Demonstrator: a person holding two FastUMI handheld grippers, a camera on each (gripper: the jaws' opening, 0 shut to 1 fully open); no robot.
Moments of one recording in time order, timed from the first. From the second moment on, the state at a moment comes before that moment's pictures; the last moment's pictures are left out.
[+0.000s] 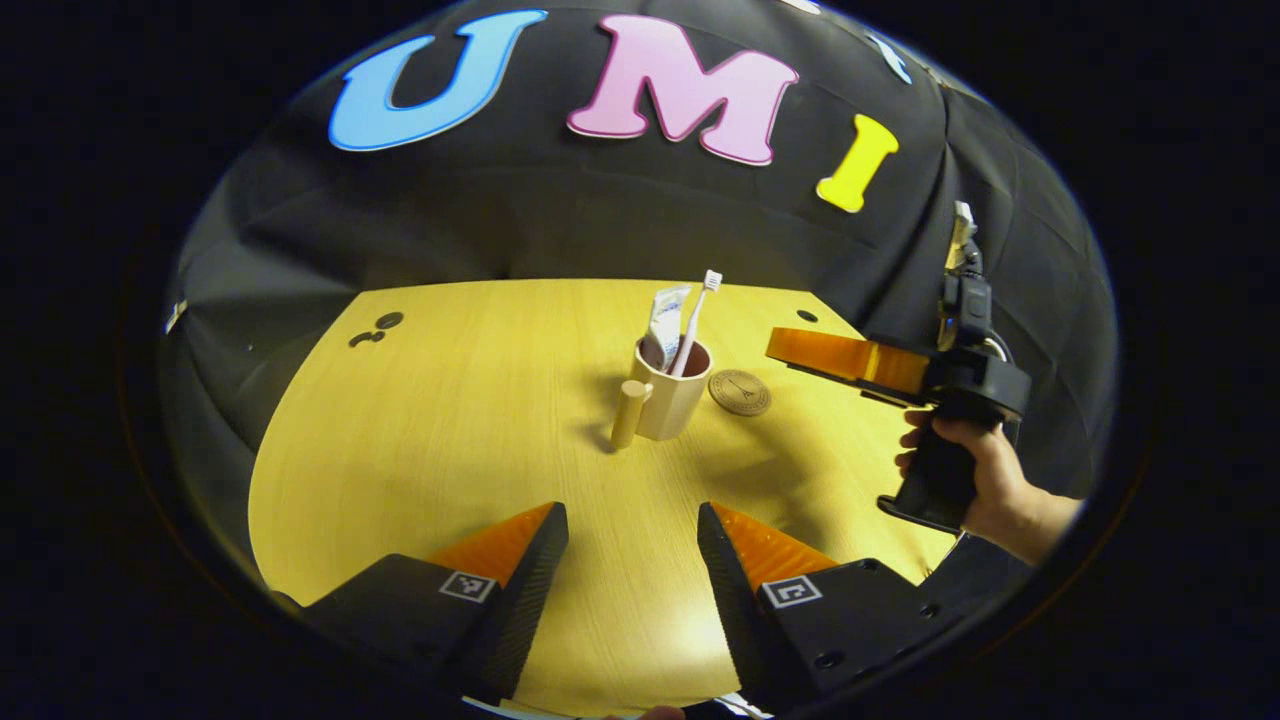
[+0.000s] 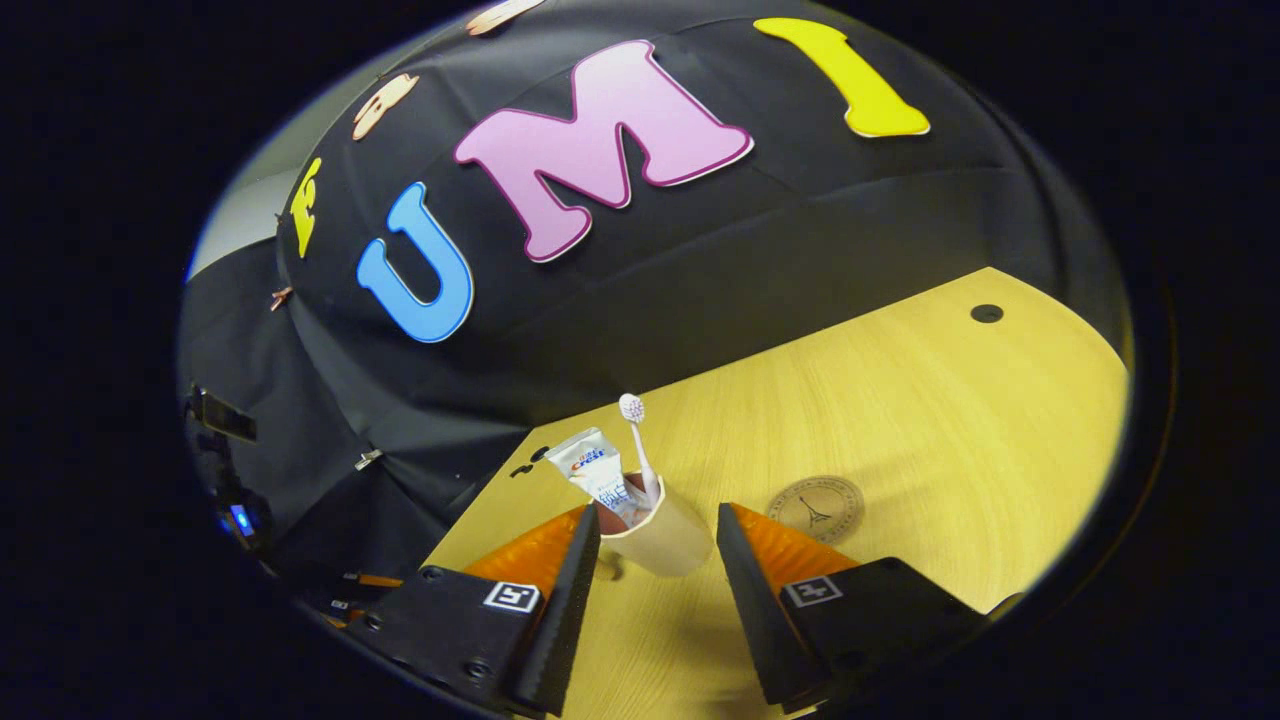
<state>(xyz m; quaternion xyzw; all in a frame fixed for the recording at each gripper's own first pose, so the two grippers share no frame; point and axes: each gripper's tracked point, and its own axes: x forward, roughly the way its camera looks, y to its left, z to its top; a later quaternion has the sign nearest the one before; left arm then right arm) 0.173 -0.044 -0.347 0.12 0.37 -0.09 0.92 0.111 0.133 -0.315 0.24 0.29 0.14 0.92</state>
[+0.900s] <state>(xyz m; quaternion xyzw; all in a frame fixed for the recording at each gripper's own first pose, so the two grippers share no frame) 0.291 -0.046 -0.412 0.25 0.54 -0.13 0.79 0.006 0.030 -0.270 0.22 0.32 0.08 0.92</state>
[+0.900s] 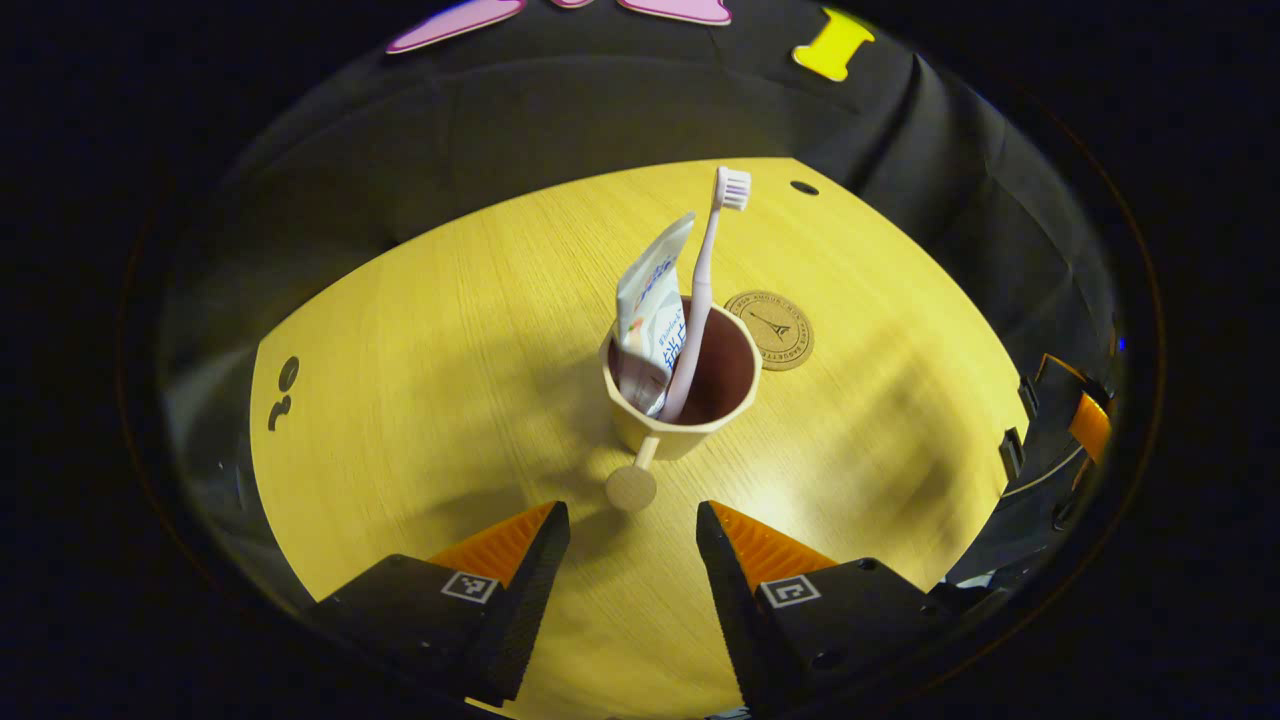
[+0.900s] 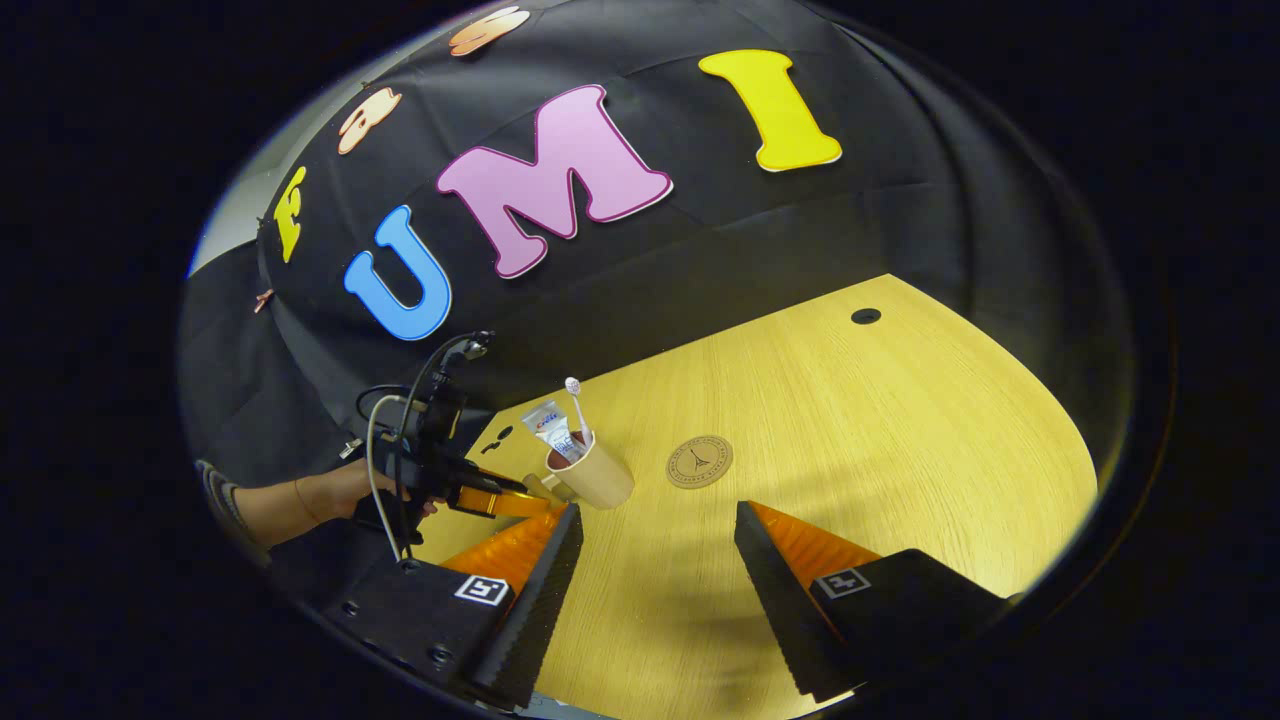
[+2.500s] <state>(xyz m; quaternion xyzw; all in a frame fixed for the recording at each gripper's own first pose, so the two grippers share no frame) 0.323 -0.098 -0.439 0.31 0.58 -0.17 0.73 -0.002 -0.023 -0.300 0.26 0.35 0.04 0.90</state>
